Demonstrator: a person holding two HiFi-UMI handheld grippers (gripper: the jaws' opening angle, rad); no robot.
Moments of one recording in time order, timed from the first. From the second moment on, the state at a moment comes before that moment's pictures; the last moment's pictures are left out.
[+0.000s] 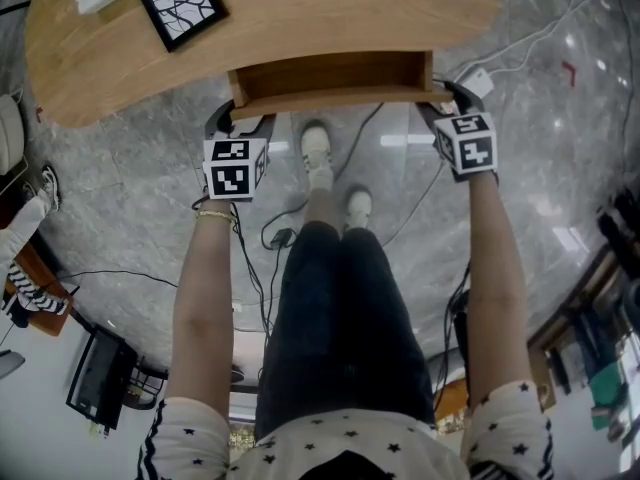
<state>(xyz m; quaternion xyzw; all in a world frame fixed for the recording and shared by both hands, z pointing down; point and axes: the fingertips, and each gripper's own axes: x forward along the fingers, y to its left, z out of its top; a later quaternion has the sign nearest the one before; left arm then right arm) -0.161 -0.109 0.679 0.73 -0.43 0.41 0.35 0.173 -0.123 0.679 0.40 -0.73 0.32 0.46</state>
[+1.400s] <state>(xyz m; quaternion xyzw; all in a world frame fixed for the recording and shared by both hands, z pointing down) -0.162 -0.162 0.677 0.74 -0.45 0.38 0.33 0.170 -0.176 0.677 0.41 -0.73 0.31 0.45</state>
